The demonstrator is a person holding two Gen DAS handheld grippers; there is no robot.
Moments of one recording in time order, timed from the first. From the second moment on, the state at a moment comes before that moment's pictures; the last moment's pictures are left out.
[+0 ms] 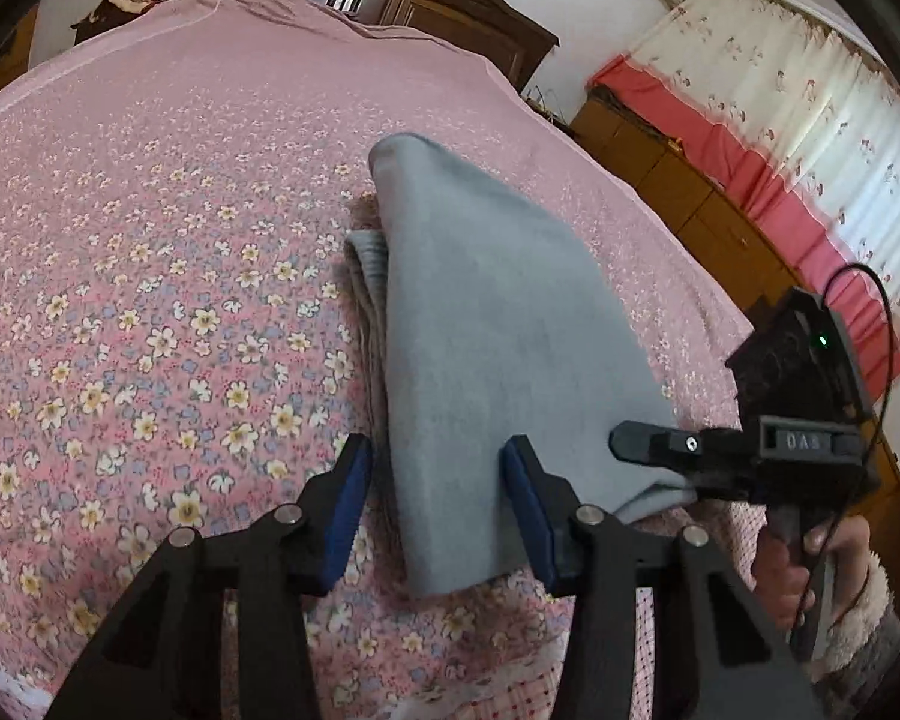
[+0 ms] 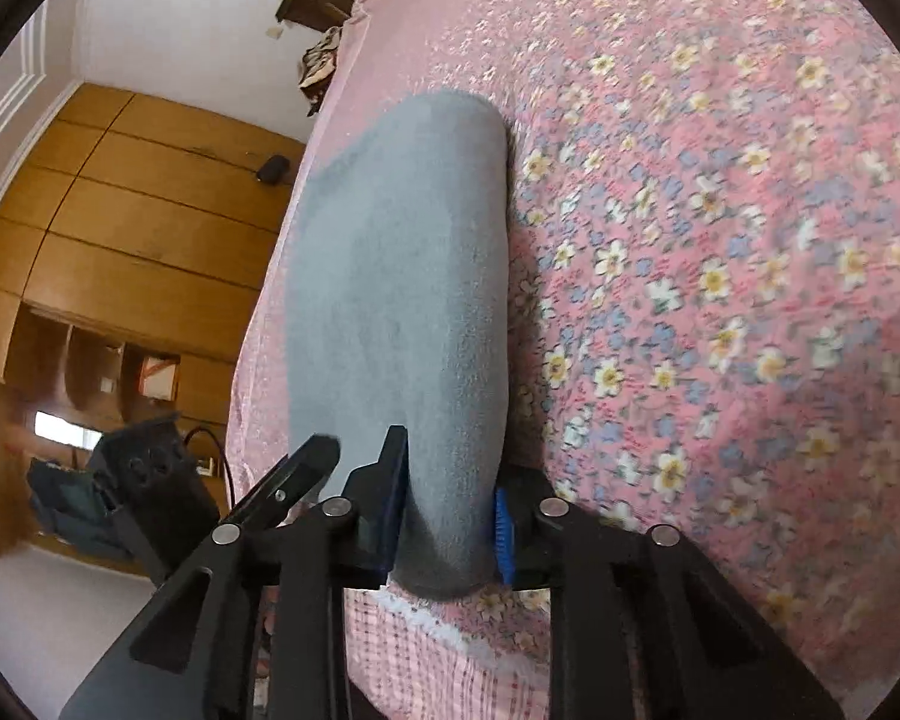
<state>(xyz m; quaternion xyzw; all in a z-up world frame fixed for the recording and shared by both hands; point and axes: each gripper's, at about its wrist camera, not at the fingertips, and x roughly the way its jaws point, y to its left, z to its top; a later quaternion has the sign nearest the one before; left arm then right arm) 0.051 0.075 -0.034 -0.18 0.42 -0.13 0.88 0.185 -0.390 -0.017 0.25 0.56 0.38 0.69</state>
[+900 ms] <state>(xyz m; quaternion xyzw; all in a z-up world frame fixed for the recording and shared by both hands) 0.011 0.015 0.008 -0.09 0.35 -0.14 0.92 0.141 -0.373 0.001 0.17 0.56 0.37 0.73</state>
